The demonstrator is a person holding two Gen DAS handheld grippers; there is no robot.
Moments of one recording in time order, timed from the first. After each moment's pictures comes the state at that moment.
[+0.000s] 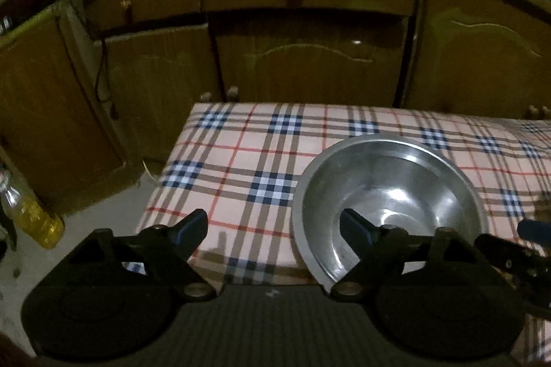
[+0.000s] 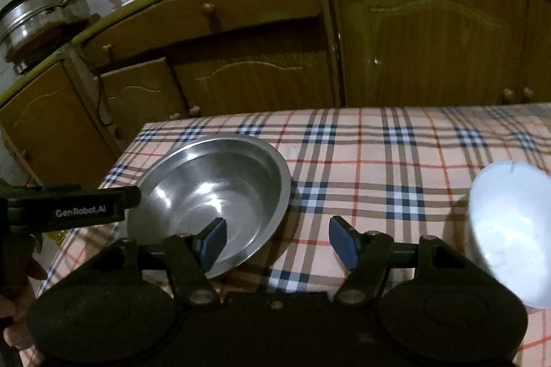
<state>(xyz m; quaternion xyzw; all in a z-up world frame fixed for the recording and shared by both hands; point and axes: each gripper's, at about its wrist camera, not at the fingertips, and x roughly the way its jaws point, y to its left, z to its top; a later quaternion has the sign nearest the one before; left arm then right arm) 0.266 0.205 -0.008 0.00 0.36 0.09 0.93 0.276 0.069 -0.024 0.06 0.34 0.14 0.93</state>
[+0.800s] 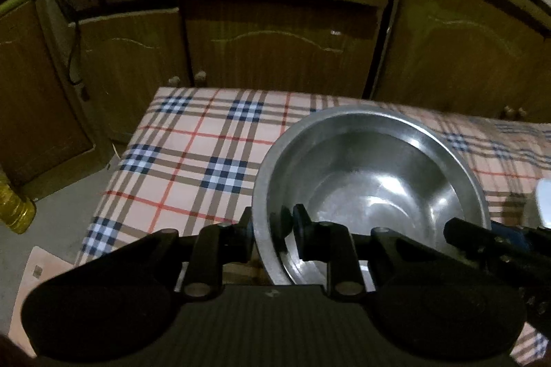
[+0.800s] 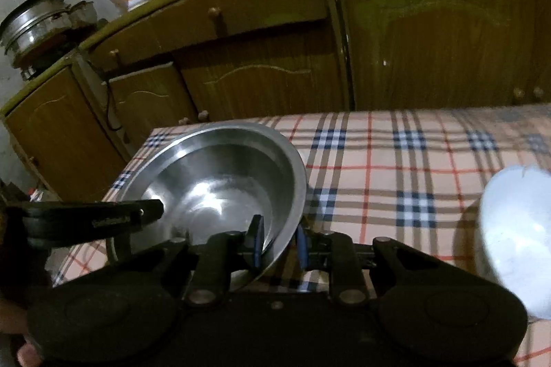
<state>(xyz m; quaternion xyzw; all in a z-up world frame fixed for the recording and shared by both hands) 0.262 0.185 -0.004 -0.03 0.38 0.05 0.92 0.271 0.067 -0.014 0.06 0.33 0.16 0.93</state>
